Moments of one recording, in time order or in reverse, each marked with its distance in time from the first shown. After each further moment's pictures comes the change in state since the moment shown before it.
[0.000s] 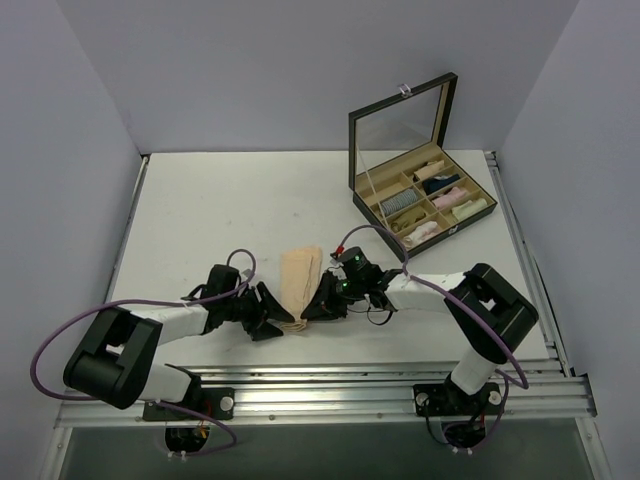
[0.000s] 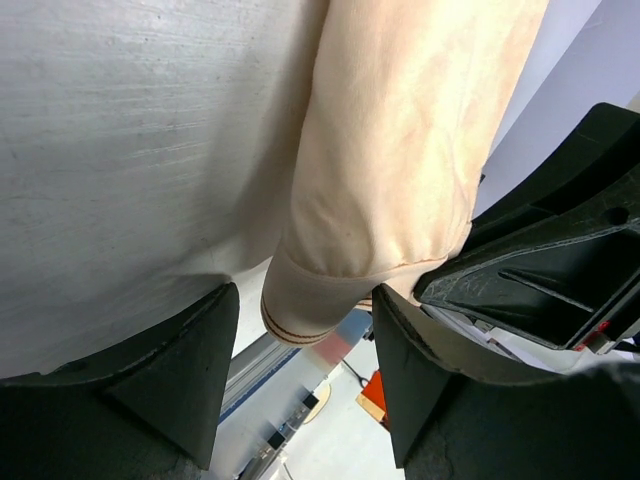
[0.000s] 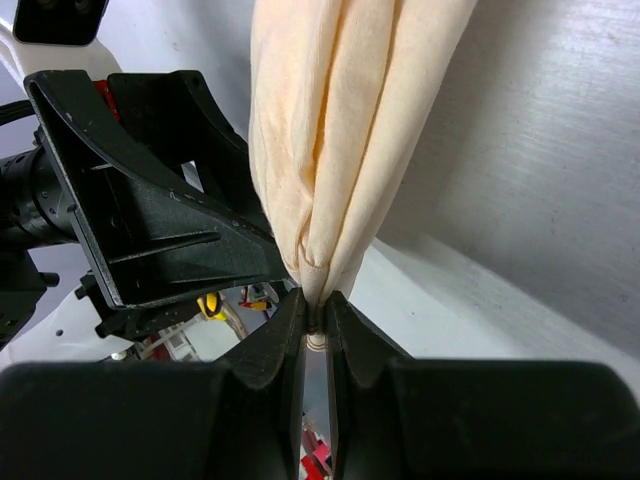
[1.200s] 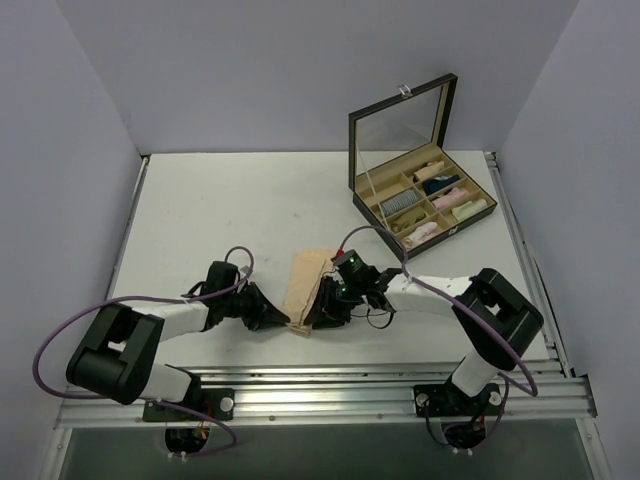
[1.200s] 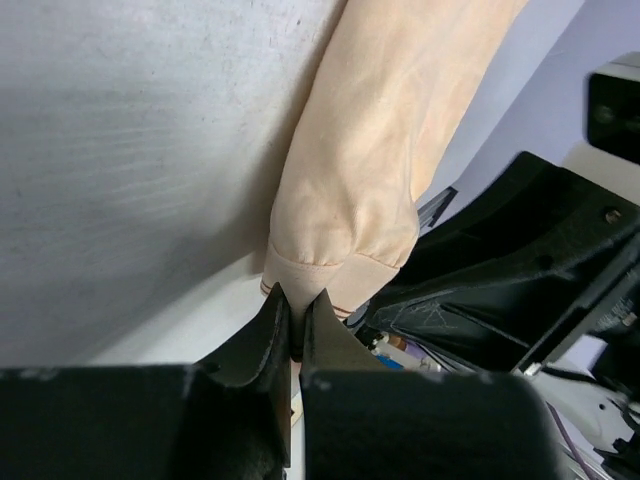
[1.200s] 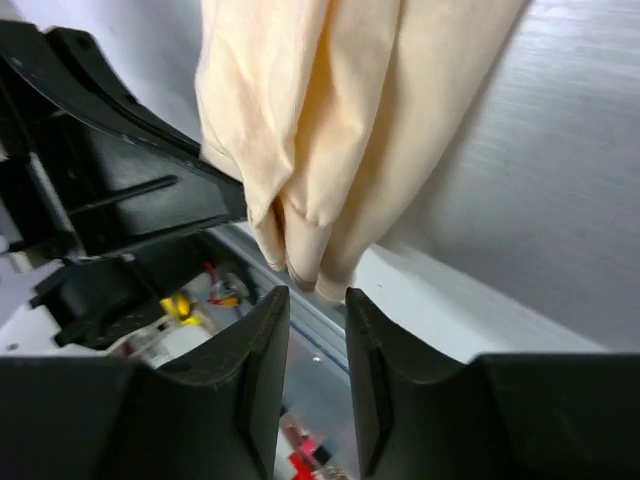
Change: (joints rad) left arm 0.020 0.009 -0.002 0.064 0.006 -0.074; right arm 0.035 -0.029 -0.006 -0.092 0.052 0.003
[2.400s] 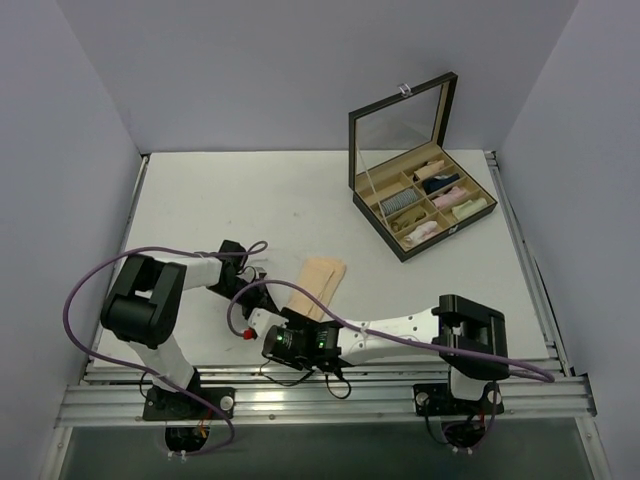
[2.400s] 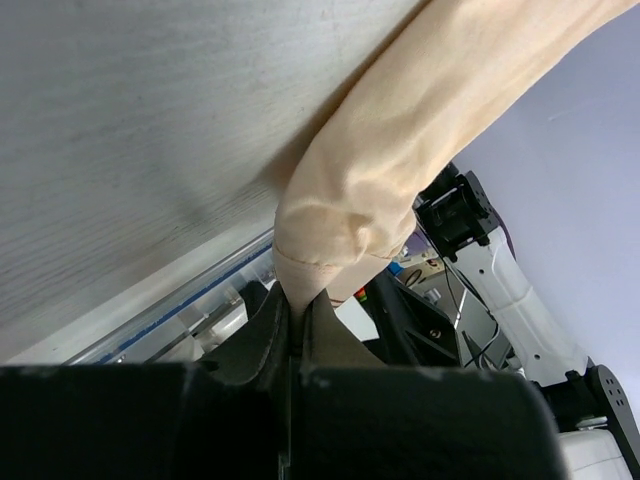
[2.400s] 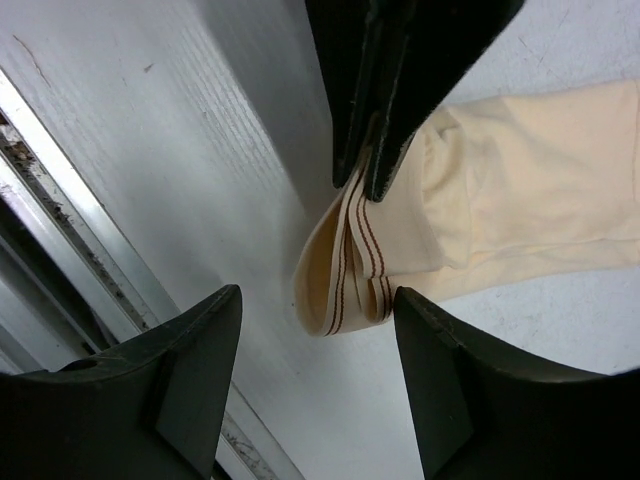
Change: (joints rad) left arm 0.062 0.343 0.401 -0.673 0.228 0.376; right arm 0.603 0.087 0.311 -0.359 0.932 -1.058
